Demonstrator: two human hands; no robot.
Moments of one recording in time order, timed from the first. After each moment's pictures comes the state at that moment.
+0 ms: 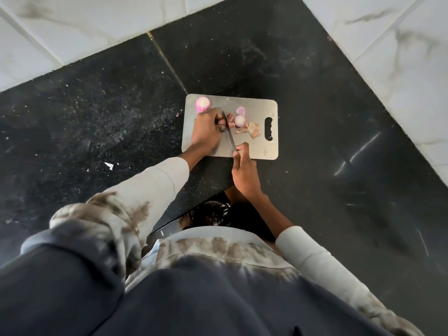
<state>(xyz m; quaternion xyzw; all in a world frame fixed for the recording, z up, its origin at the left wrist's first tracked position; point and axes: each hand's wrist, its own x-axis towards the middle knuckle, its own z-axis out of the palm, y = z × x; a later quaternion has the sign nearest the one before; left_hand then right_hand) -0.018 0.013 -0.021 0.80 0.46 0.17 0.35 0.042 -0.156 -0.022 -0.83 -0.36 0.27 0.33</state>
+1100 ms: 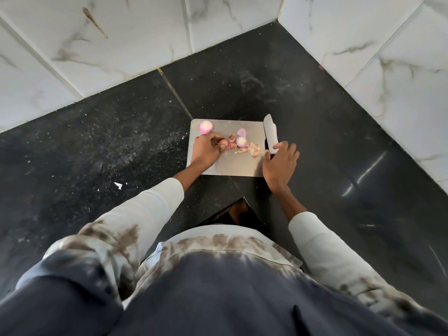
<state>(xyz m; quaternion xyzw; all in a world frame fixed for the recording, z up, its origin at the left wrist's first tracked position) -0.027 0.026 -0.041 0.76 0.47 0.18 0.42 0.136 -0.137 -0.020 -0.93 -0.26 0.05 0.27</state>
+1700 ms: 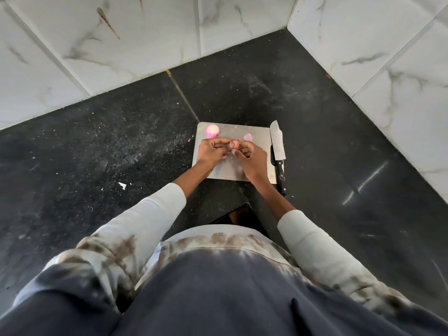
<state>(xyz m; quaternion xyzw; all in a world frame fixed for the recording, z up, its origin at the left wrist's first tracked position) -0.025 0.027 -0.044 0.51 0.45 0.23 0.69 0.087 -0.082 -0.010 -0.80 -0.33 0.27 0.42</state>
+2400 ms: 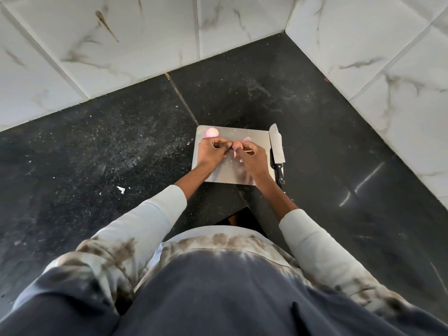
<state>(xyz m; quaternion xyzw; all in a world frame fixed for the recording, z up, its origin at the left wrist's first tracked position) -0.019 0.034 -0.043 0.59 0.48 0.25 0.59 0.099 -0.068 -0.017 -0.79 -0.28 0.33 0.43</state>
